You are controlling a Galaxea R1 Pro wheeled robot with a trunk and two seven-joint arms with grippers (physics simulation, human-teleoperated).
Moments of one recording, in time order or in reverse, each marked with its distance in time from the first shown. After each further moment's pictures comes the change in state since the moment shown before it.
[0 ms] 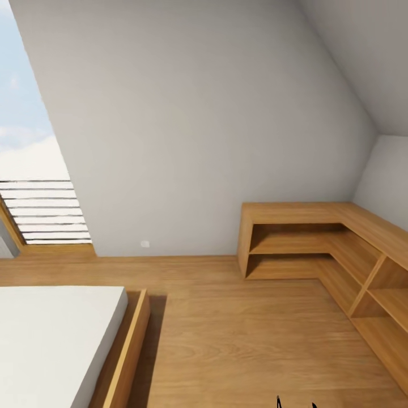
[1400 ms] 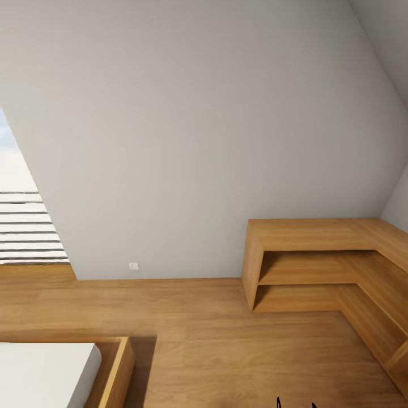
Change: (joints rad) left arm 0.000 -0.001 0.000 0.006 0.000 0.002 -0.002; right arm 0.000 0.001 0.000 0.000 0.001 0.001 0.000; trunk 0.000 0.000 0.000
